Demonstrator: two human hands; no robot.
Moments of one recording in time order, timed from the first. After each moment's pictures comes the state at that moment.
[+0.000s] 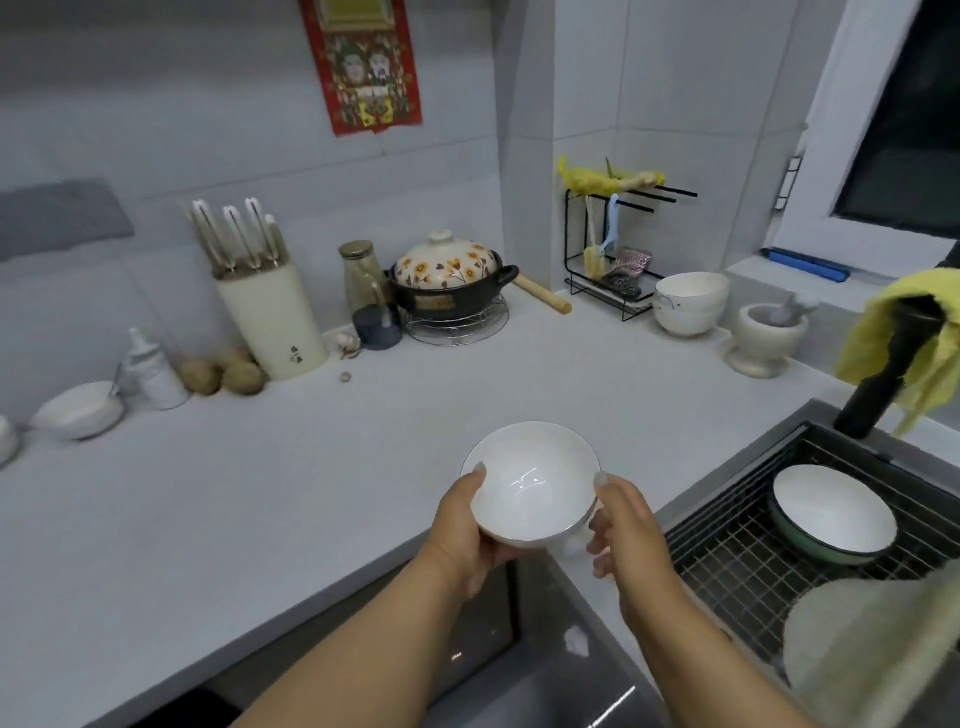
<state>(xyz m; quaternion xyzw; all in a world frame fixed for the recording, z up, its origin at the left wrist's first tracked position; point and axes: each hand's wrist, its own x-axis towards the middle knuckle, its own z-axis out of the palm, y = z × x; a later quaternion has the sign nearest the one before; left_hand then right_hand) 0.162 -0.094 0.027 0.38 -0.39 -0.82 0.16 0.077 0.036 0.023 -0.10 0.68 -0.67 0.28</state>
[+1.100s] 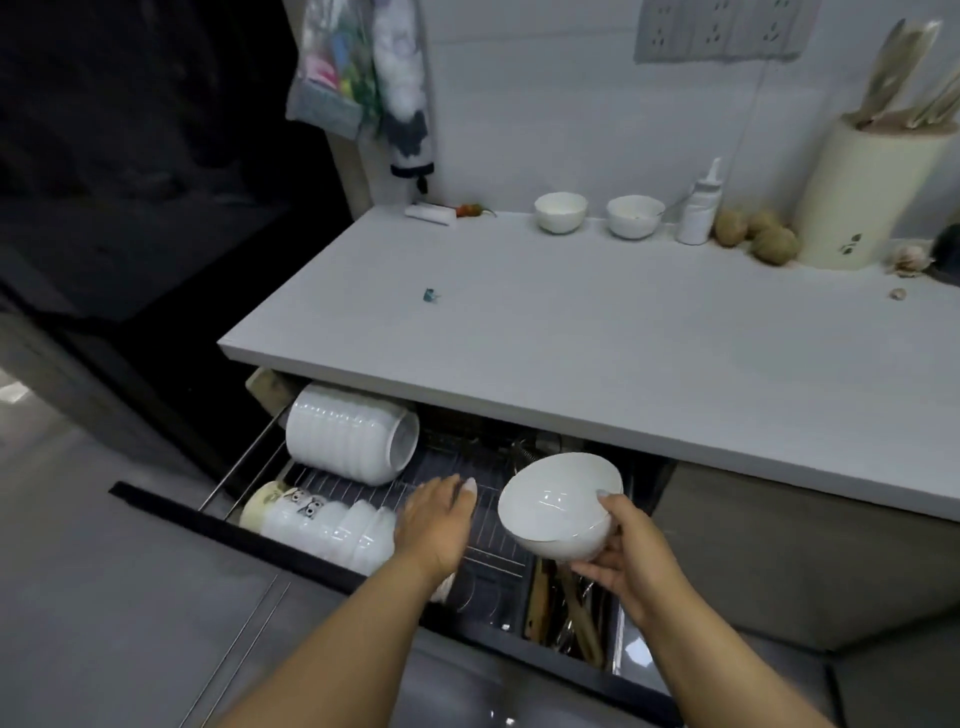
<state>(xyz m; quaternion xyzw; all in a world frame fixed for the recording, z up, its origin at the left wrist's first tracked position) 0.741 -0.125 -0.070 0.75 -0.55 -0.32 0.15 0.530 -0.103 -0.055 -0.19 0.59 -0.42 0.66</state>
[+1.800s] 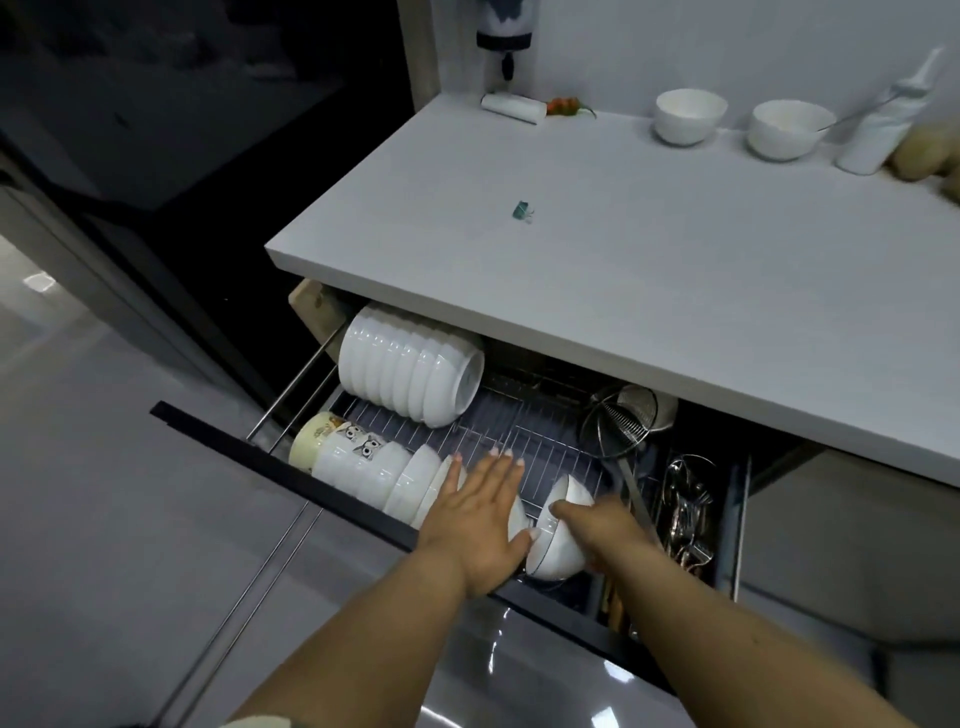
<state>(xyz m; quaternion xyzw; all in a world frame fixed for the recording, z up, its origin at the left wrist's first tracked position) 0.835 -0.122 -0.146 0.61 -0.78 -0.15 -0.10 0.660 -0.169 -0.193 -0.39 0.76 -0.09 0.52</state>
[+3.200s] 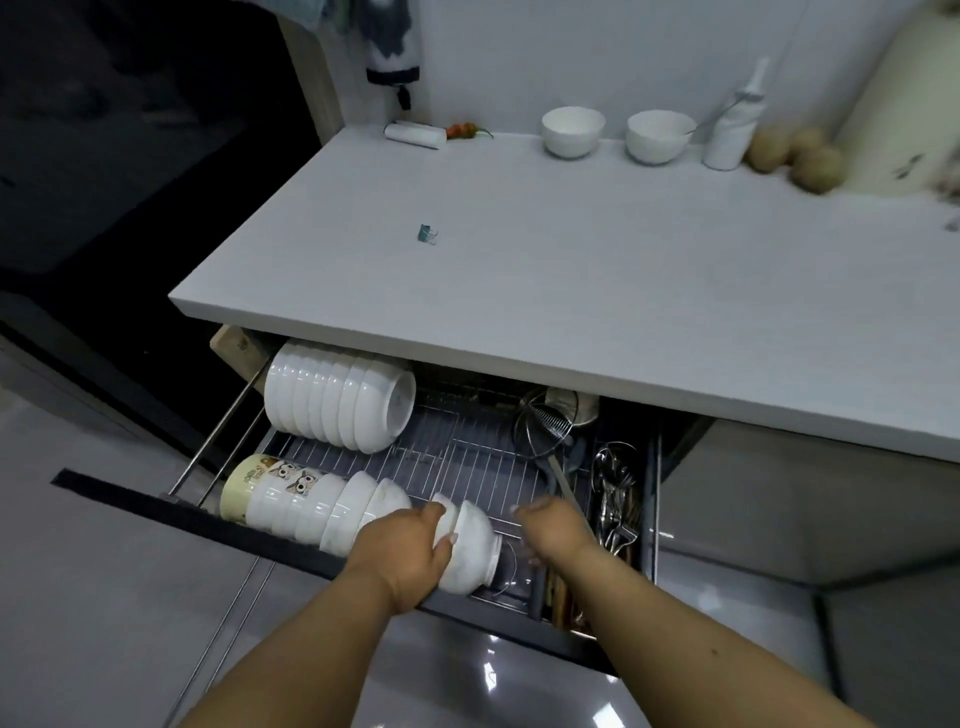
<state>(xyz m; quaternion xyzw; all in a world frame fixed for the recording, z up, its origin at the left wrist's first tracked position) 0.827 -0.122 -0.138 0.63 -0.75 -0.19 -0.07 0.632 -0.156 -0.173 -0.42 0.71 -0.12 0.55</state>
